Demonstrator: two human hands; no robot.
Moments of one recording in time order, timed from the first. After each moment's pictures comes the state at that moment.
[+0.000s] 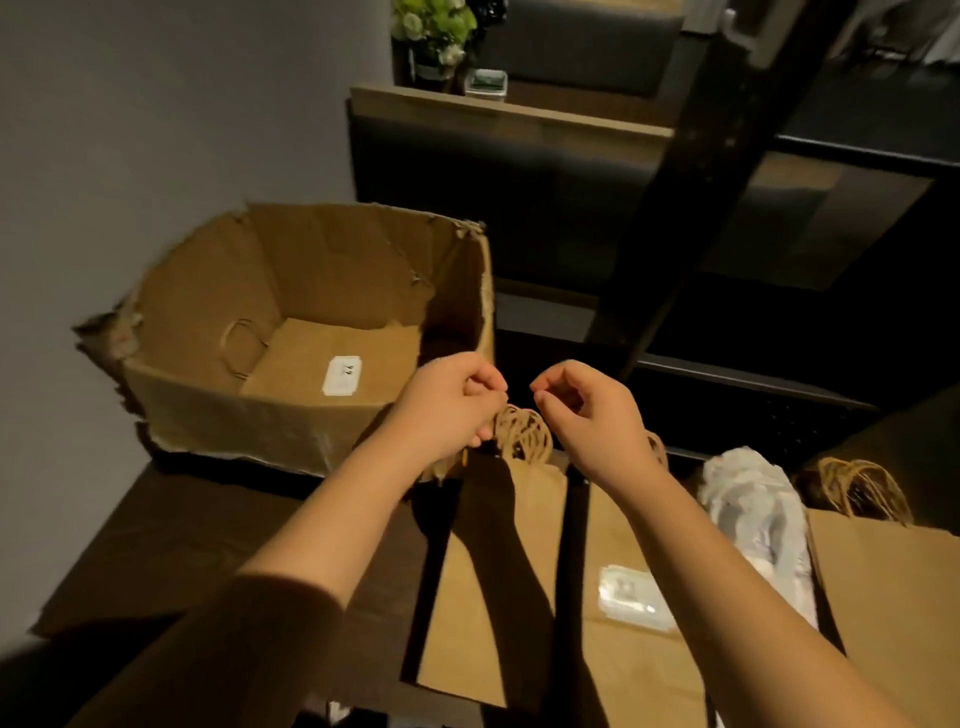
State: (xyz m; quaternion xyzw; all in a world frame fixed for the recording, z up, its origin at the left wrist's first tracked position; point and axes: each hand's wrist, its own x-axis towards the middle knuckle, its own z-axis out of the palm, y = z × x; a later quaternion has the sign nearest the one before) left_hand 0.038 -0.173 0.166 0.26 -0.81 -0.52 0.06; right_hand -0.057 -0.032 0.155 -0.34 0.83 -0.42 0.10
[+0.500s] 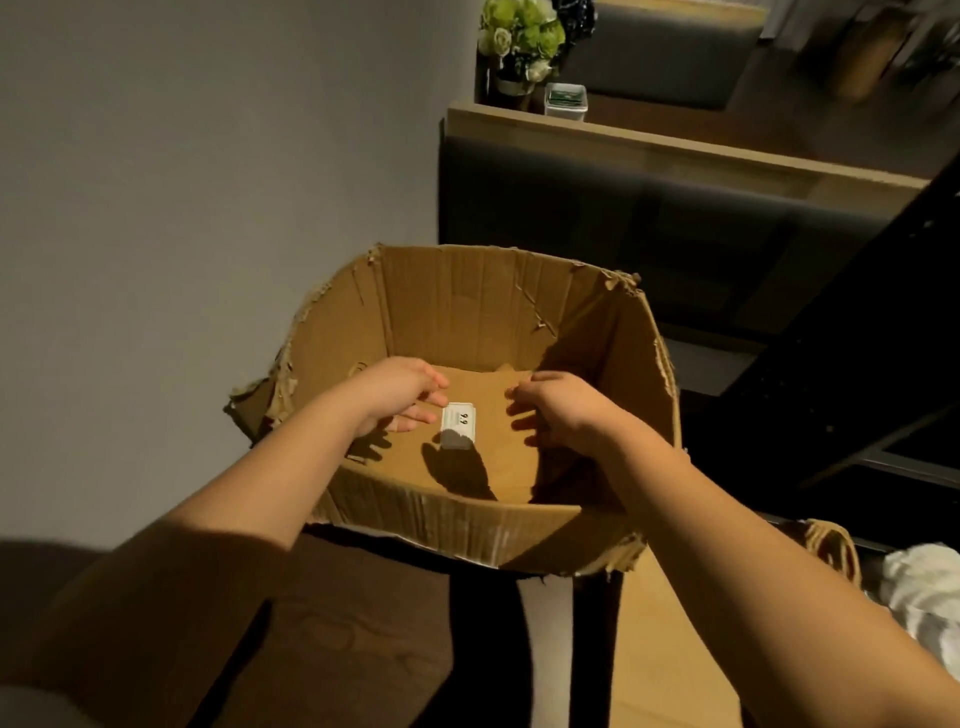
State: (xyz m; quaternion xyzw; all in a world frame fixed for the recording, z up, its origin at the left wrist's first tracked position) left_hand 0.078 -0.442 0.139 0.42 -0.69 -0.58 -0.09; right_hand -0.050 -0.285 0.131 -0.18 0.78 -0.41 0.44
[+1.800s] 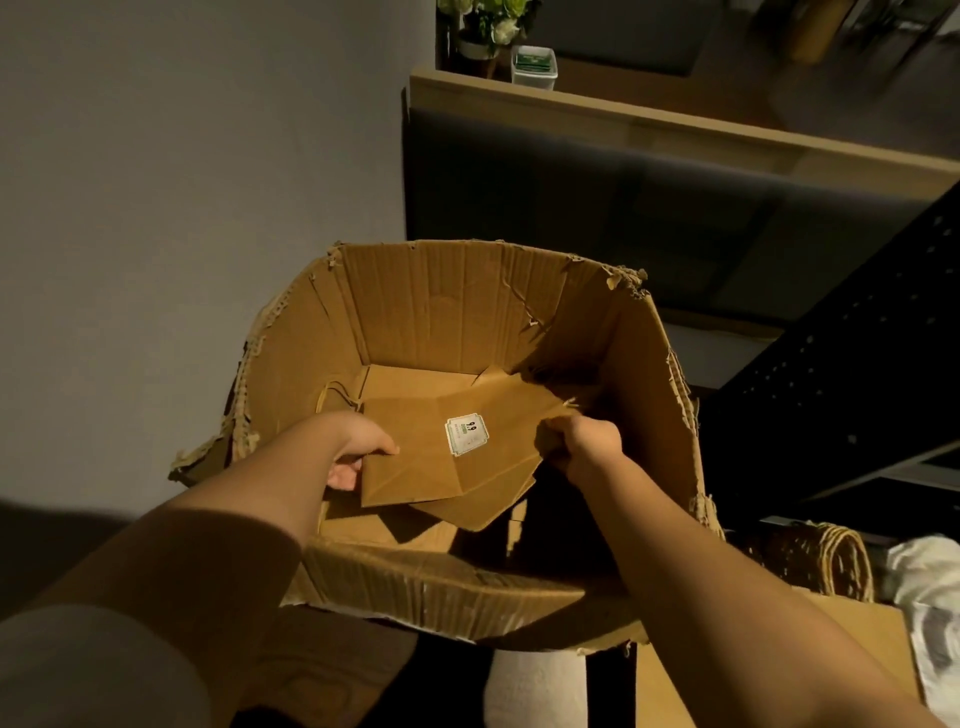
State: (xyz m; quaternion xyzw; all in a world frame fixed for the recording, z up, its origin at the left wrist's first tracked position) left_hand 0.064 -0.521 0.041 0.52 -0.66 -0.44 -0.32; right_hand -0.084 -0.300 0.050 0.20 0.73 -0.57 0.34
